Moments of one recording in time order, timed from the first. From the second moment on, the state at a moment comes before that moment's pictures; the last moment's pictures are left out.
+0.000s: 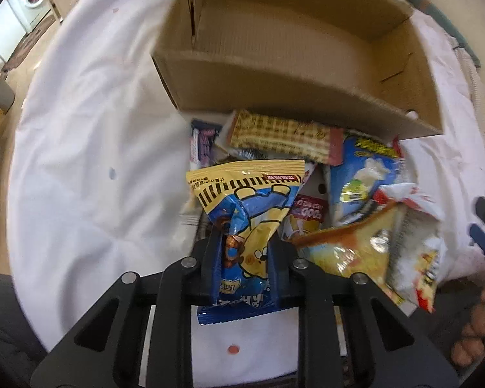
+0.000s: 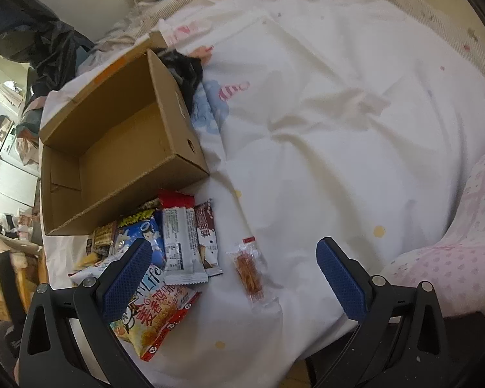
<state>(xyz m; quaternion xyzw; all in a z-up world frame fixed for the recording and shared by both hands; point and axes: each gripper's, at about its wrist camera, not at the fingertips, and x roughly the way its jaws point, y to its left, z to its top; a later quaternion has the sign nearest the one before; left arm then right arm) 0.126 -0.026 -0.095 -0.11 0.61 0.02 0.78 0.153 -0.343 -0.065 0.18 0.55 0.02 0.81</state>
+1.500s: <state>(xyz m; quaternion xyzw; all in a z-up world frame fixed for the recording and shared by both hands) 0.167 0.009 0.021 -0.04 0.45 0.04 0.89 0.178 -0.308 0.004 0.24 0.40 0.18 0.87</state>
